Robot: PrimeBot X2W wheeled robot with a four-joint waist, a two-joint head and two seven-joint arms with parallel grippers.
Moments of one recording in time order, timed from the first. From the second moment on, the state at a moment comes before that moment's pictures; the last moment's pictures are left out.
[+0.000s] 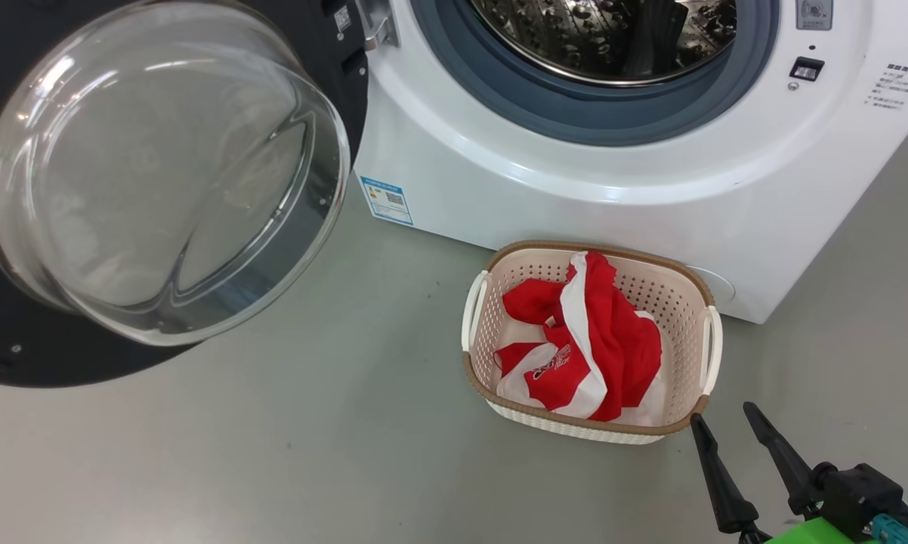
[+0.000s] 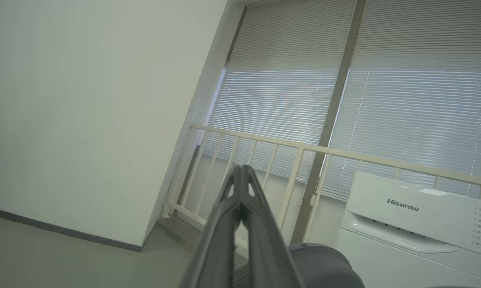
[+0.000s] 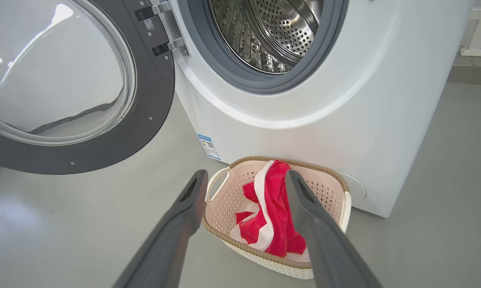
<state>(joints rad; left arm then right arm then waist) -0.74 0.33 0.43 0.39 -0.65 -0.12 -0.26 0.09 -0.13 0.08 0.18 0.36 0.12 -0.26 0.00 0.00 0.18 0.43</state>
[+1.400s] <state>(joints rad) -0.97 0.57 0.27 0.90 -1.00 -0.12 0.65 0.06 -0.13 0.08 0.18 0.36 0.12 -0.26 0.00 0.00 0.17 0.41</state>
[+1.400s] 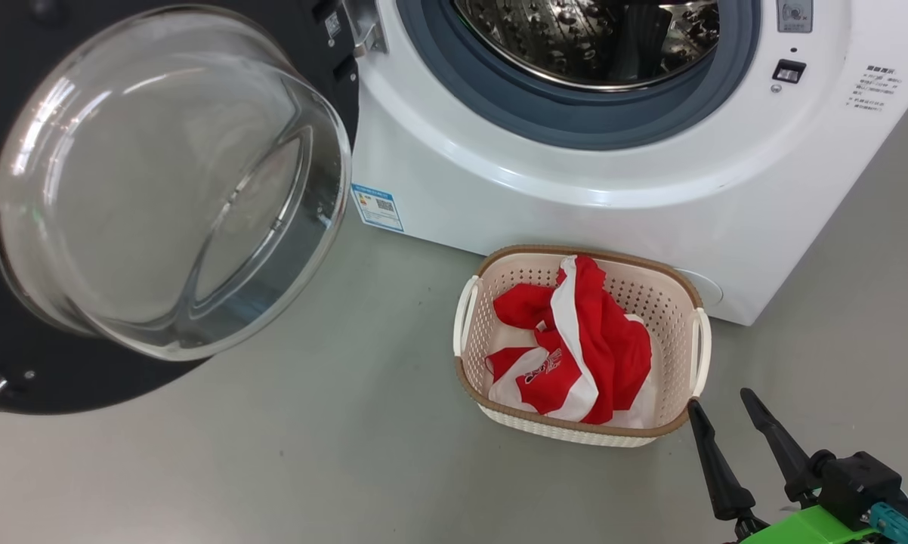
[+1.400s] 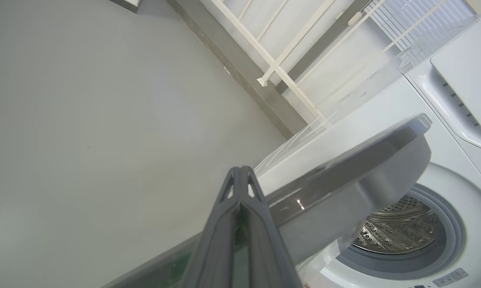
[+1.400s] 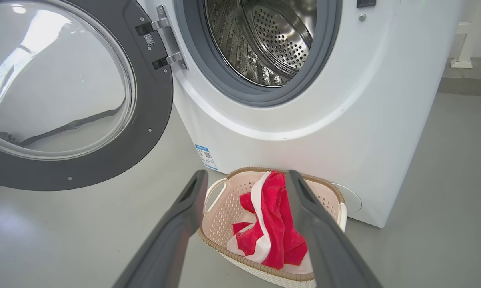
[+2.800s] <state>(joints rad) -0.65 0.57 -0.02 0.22 -1.38 -0.12 0.90 0.10 -0.10 0.07 0.18 0.36 0.12 -0.26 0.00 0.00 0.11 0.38</state>
